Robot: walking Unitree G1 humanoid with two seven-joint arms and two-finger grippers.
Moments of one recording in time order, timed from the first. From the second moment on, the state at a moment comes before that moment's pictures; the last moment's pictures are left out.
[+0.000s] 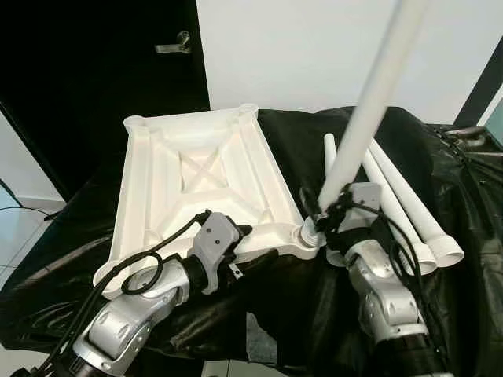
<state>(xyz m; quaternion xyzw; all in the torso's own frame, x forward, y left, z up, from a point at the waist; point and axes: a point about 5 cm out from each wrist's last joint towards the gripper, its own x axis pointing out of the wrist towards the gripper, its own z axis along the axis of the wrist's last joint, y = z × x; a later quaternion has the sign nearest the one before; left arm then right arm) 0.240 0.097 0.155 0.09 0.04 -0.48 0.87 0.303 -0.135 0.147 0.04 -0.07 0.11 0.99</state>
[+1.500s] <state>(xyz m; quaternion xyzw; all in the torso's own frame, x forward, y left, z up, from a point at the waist) 0.245 0.098 0.162 0.09 0.03 -0.47 0.88 0.305 -0.125 0.146 0.08 -0.04 0.16 0.98</state>
